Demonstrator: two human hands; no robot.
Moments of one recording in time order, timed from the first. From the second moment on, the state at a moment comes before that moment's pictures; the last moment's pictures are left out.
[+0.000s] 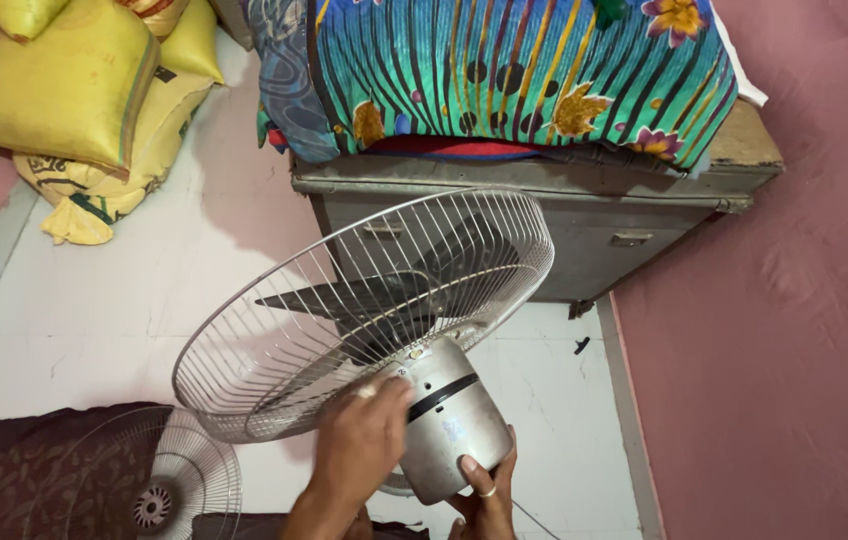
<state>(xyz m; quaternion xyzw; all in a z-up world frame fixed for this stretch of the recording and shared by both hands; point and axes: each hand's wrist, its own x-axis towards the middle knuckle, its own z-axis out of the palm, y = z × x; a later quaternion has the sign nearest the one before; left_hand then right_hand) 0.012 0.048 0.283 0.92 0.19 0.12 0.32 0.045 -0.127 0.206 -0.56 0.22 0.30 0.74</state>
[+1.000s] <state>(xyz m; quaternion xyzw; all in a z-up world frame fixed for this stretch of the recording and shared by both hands) 0.098 0.061 0.273 0.85 -0.18 0.09 0.48 0.027 -0.128 0.128 -0.62 -0.04 0.15 0.77</state>
